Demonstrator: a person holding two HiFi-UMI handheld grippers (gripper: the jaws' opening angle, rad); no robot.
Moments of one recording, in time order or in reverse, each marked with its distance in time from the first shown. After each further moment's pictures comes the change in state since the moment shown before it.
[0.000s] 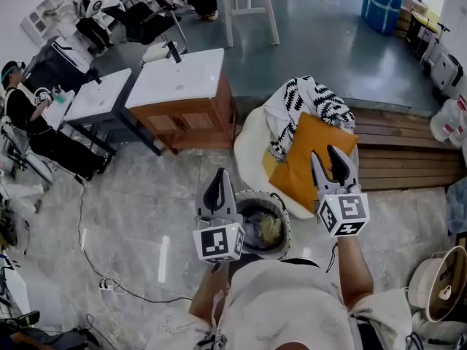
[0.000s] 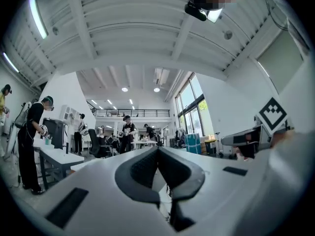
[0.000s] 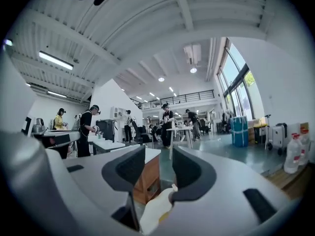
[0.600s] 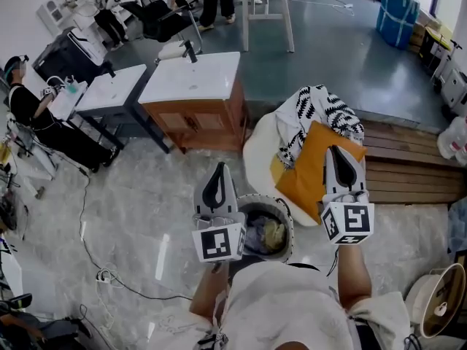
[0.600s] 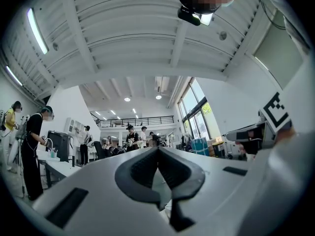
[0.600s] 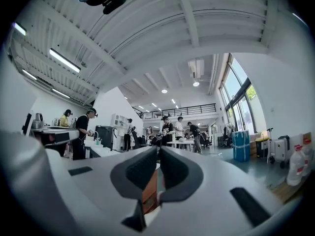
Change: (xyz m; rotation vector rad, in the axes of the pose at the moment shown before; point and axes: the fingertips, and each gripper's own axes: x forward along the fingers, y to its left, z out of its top) left arm -0.004 0.022 0.045 0.066 -0.102 0.060; right arm 0.001 0.021 0.053 -0.071 -0.154 -0.013
